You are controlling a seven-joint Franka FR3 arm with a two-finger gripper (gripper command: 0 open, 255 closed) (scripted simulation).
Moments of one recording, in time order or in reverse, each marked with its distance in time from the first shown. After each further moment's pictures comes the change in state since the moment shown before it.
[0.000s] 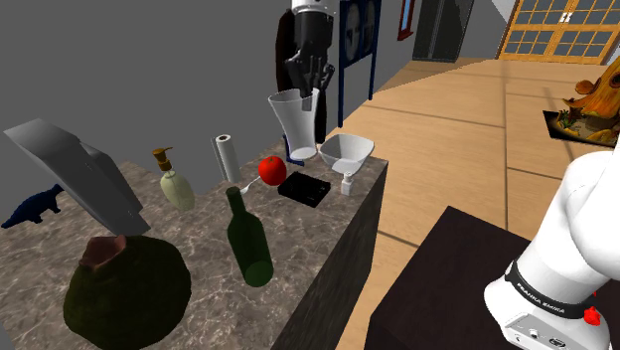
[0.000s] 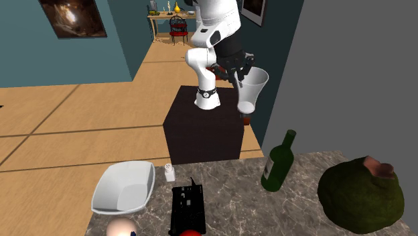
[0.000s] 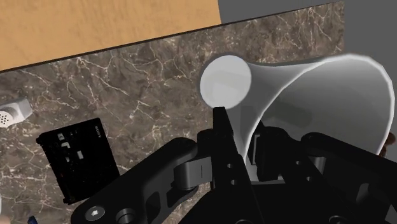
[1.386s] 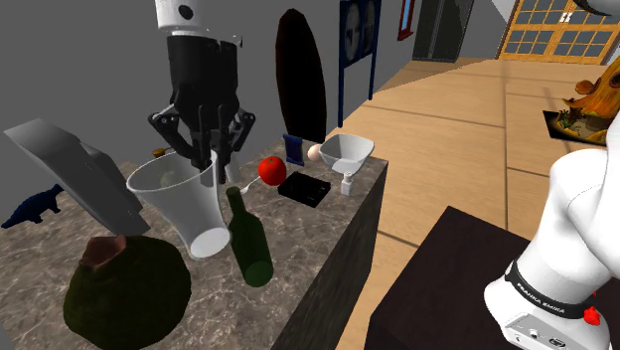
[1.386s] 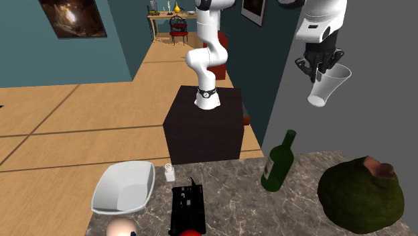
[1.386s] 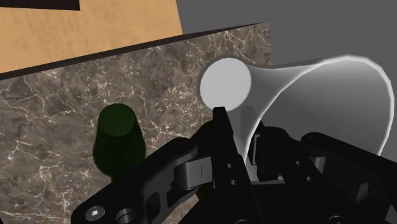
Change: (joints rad) arm 0.250 0.112 0.258 0.099 -0.006 0.180 0.476
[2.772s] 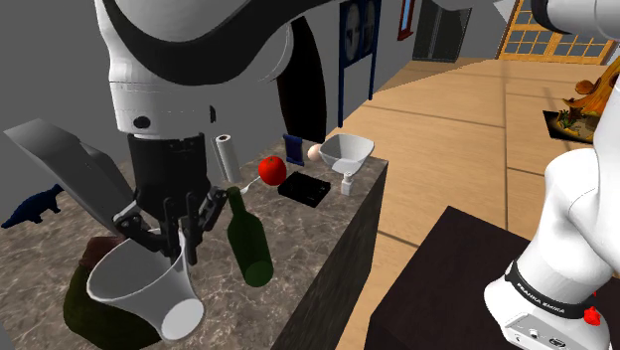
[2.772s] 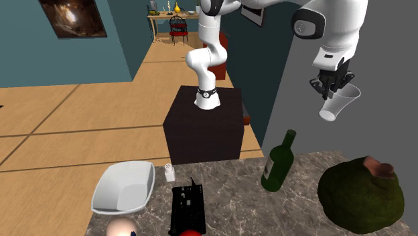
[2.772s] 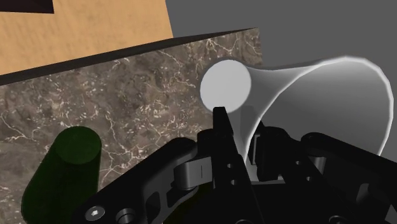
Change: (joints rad) arm 0.091 0.114 0.060 -0.066 -0.034 0.216 0.096
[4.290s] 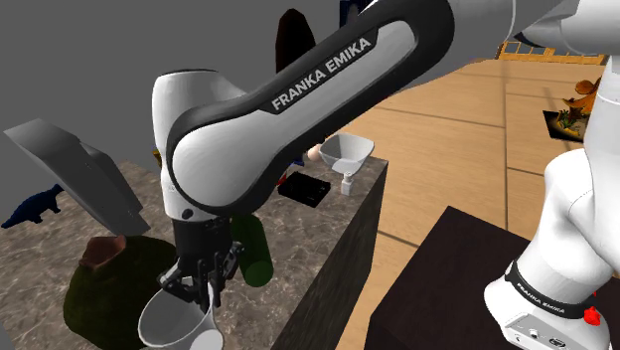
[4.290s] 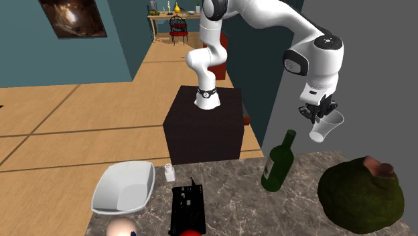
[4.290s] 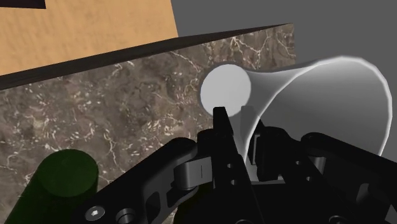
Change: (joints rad) arm 0.009 0.082 0.003 -0.196 0.019 0.269 -0.076
